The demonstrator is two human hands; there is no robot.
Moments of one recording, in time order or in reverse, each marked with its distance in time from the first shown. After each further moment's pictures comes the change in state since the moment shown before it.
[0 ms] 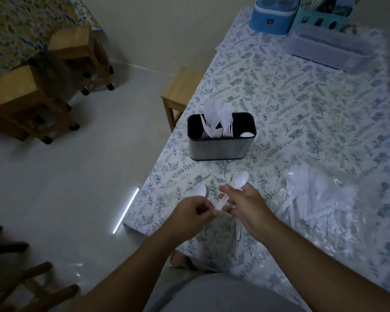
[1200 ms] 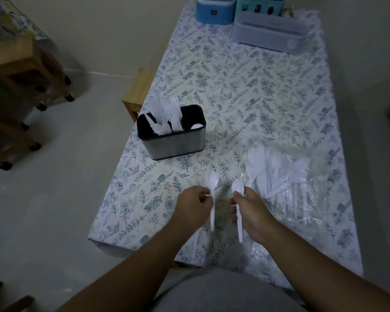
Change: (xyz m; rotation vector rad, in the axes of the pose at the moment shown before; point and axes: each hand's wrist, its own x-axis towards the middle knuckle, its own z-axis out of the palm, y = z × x) left_hand 0.032 0.044 0.086 0.110 0.064 -0.035; right_hand -0.019 0.029 -0.089 0.091 0.240 0.108
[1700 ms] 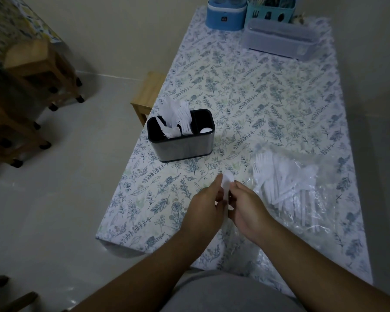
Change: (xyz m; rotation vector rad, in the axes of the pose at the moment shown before) left_hand -0.021 0.019 -0.004 0.049 0.032 0.310; right_hand -0.020 -0.024 0.030 0.233 -0.204 -0.039
